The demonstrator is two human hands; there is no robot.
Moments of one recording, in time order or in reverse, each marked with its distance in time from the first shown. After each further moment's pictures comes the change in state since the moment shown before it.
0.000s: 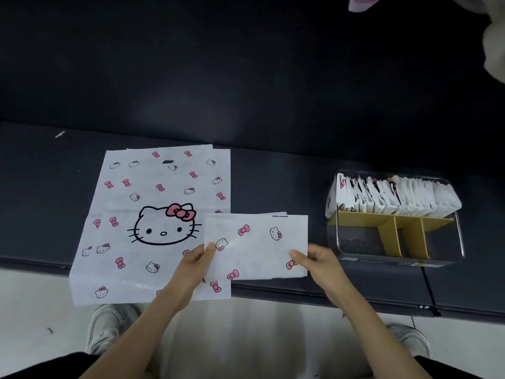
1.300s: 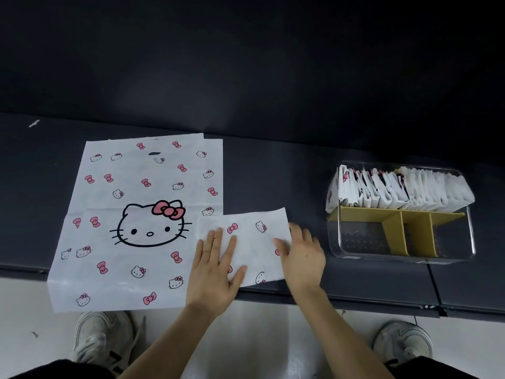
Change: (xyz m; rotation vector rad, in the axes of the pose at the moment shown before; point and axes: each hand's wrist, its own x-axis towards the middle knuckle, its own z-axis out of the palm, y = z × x) left_hand 0.035 -0.055 0.044 1.205 0.214 0.716; right_hand 0.041 0.022 0.040 -1.058 0.563 -0.308
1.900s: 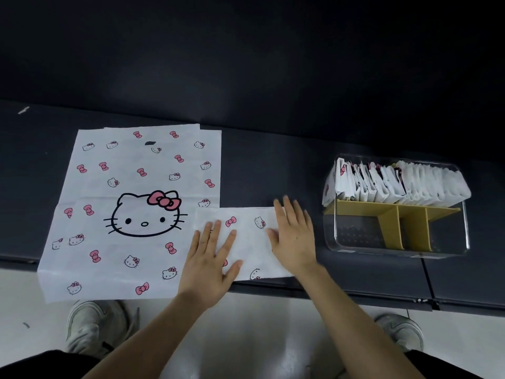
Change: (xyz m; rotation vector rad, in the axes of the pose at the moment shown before) left_hand 0.001 -0.005 0.000 0.033 -0.039 0.064; right_hand 0.022 0.003 0.000 -0.009 -0.195 -0.261
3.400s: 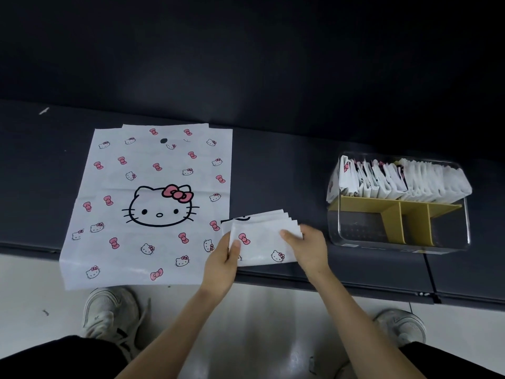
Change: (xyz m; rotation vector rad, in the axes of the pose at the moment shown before) left_hand -0.006 0.041 -0.039 -0.984 0.017 -0.530; right_hand -0.027 0.000 -0.011 0.894 -0.066 0.565
